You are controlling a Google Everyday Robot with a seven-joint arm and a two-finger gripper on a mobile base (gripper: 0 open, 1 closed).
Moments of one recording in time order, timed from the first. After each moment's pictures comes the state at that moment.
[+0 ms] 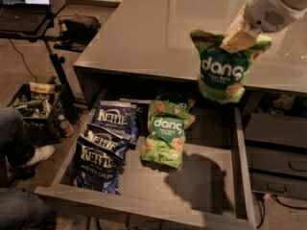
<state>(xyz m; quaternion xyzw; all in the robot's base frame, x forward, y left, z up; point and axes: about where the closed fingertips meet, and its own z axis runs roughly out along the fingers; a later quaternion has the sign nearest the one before) 0.555 -0.186 0.992 -0.55 0.78 -0.04 0.29</state>
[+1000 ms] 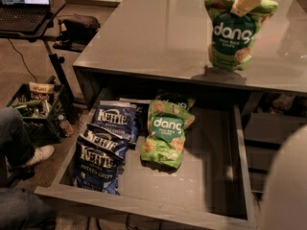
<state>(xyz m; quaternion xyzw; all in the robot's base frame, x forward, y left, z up) 0.668 -0.240 1.023 -0.53 0.80 -0.09 0.26</state>
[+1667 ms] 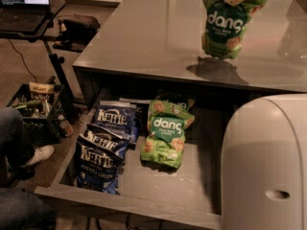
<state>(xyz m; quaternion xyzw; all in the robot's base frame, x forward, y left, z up) 0.718 -0.235 1.031 -0.53 0.79 -0.09 0.29</state>
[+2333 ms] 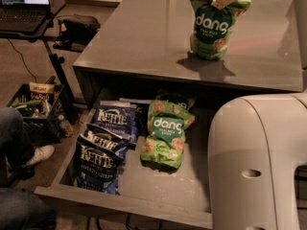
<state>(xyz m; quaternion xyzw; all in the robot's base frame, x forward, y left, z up) 0.748 -0.211 1.016 -0.54 0.78 -0.07 0.32</state>
